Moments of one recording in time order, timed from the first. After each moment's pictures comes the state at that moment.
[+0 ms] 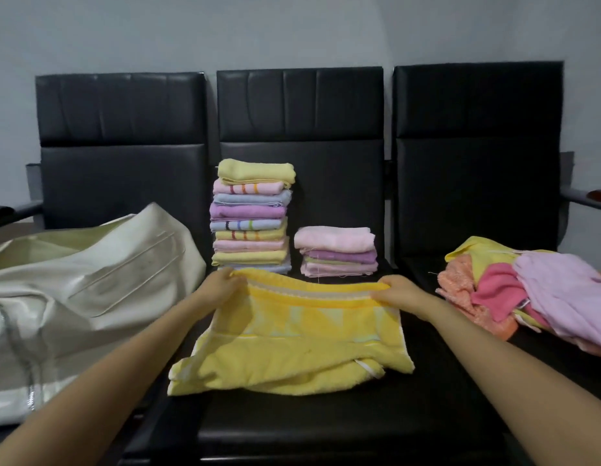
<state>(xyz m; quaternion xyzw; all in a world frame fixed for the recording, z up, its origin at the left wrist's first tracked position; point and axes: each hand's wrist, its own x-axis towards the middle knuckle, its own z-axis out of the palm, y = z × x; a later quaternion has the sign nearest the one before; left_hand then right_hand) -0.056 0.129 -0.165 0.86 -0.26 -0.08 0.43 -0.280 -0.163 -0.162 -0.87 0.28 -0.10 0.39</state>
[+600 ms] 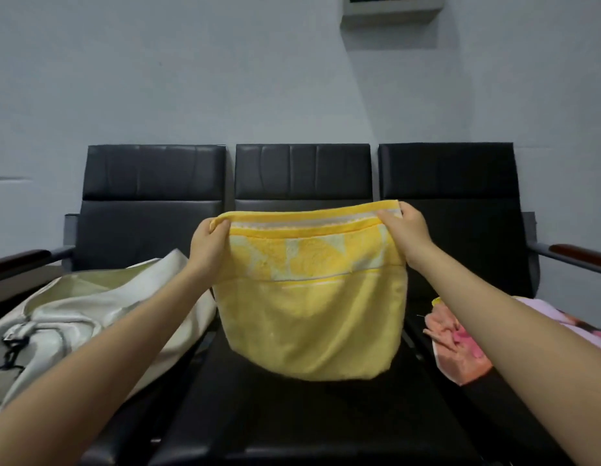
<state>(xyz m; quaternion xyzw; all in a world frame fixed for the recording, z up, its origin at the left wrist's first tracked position) -0.131 0.164 -0.001 0.66 -0.23 0.11 0.70 -0.327 -0.092 0.030 -0.73 0.17 -0.45 0.49</state>
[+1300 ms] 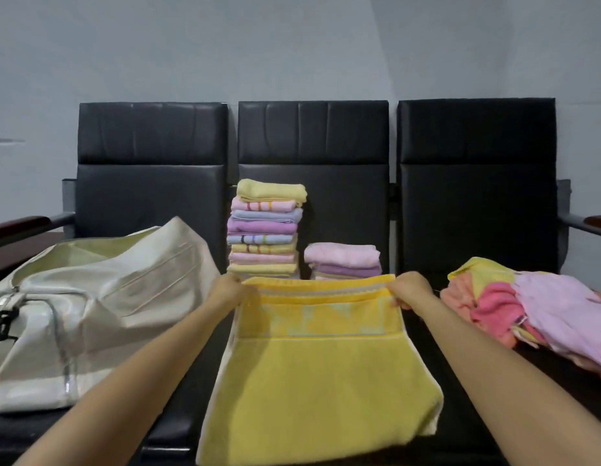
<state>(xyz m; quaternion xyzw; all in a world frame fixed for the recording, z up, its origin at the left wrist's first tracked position) -0.092 0.144 -0.136 0.86 -0.18 -0.06 0.47 -0.281 -0.143 -0.122 -0.79 0.44 -0.19 0.38</state>
